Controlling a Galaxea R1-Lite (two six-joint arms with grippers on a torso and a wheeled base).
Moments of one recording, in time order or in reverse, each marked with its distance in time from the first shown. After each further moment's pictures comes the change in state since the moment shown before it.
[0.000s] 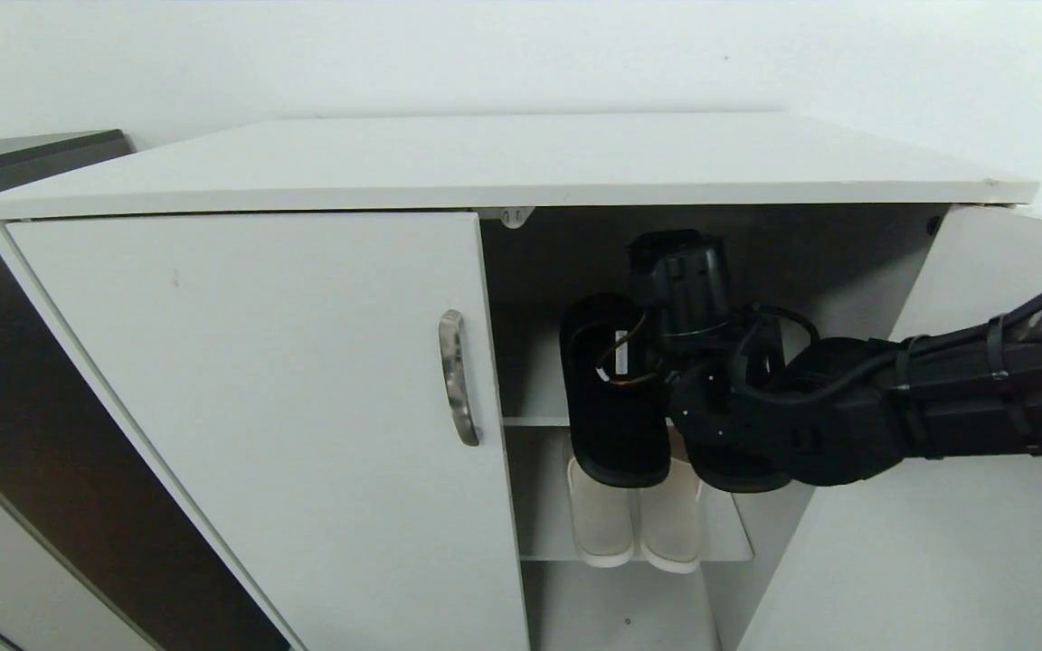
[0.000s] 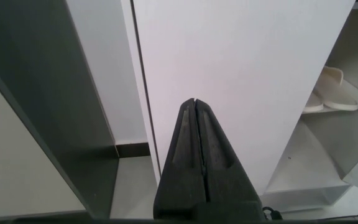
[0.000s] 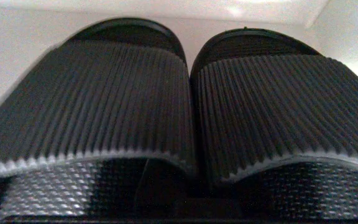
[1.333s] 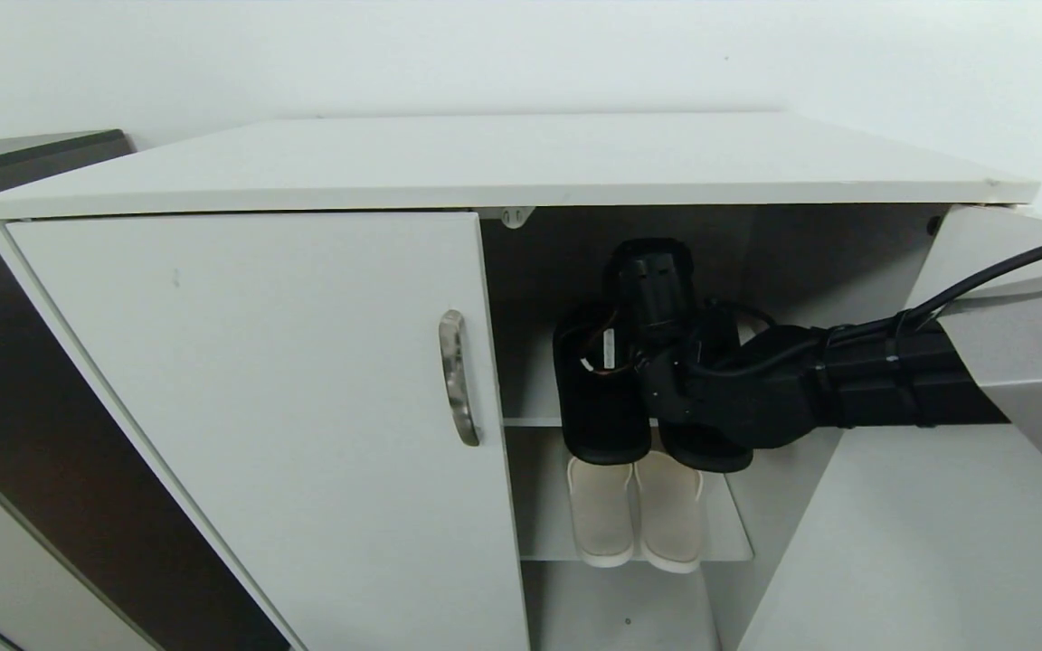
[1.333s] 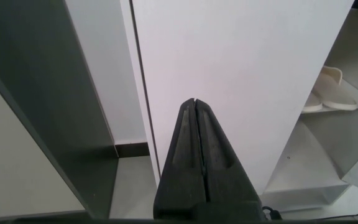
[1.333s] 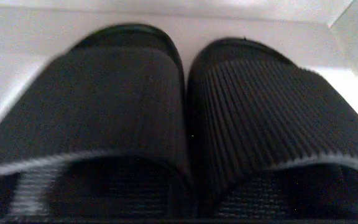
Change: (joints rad) left arm 0.000 0.000 0.000 0.000 0.000 -0.001; right arm -0.046 0.127 -0.165 0.089 0.021 0.020
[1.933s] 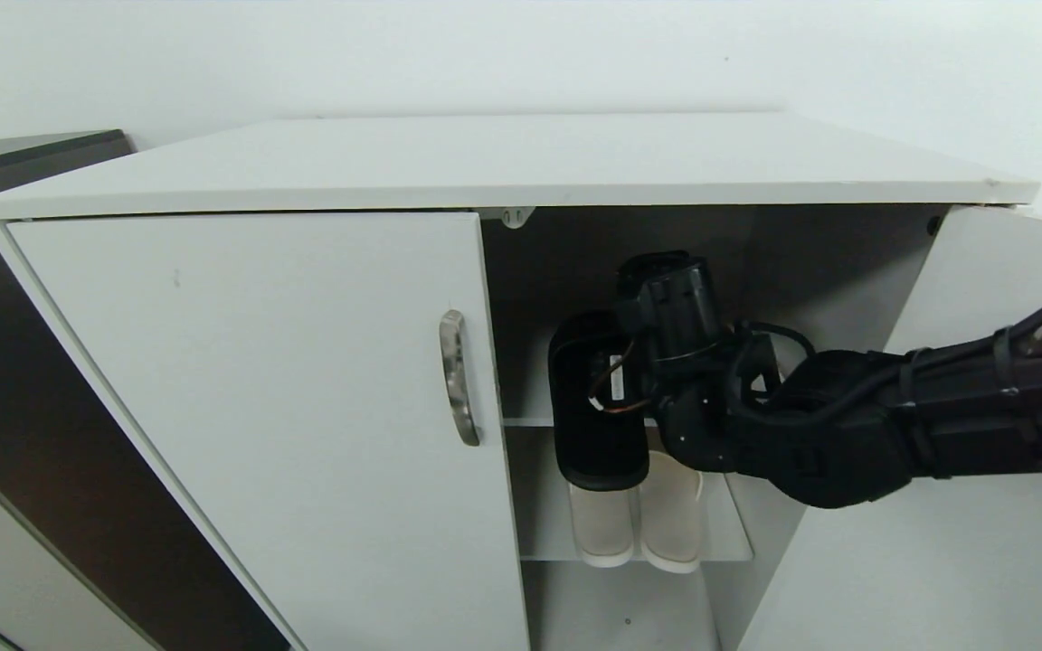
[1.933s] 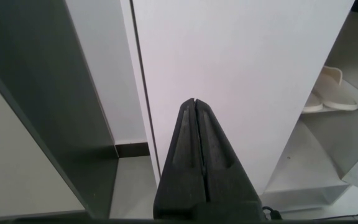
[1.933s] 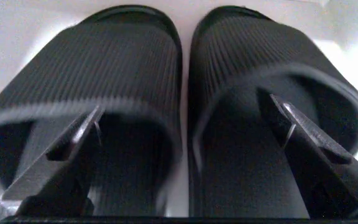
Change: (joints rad) left arm 0.000 0.000 0.000 0.000 0.000 0.000; right arm 0.085 -0.151 0.229 -0.041 -0.045 0.004
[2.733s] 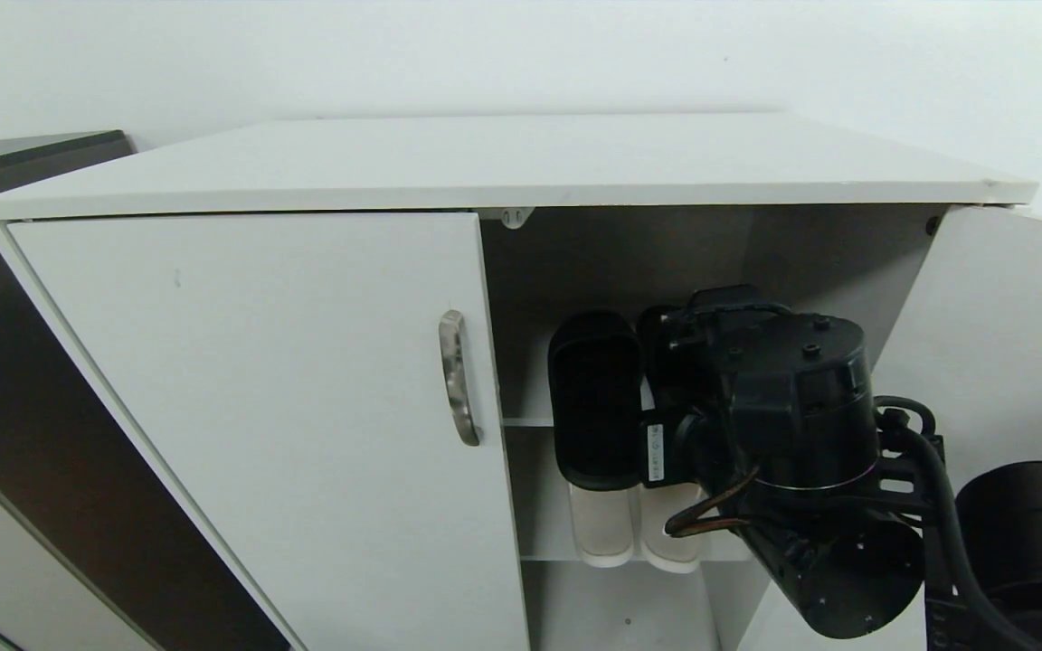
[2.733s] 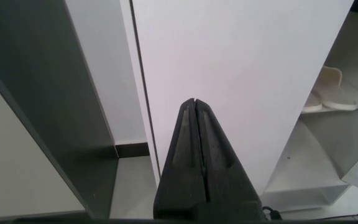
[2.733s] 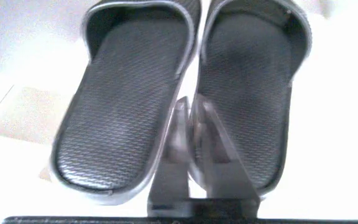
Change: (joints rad) left arm 0.000 0.000 0.000 0.000 0.000 0.000; right arm 0.166 -0.260 0.384 -0.184 -0.015 -0.002
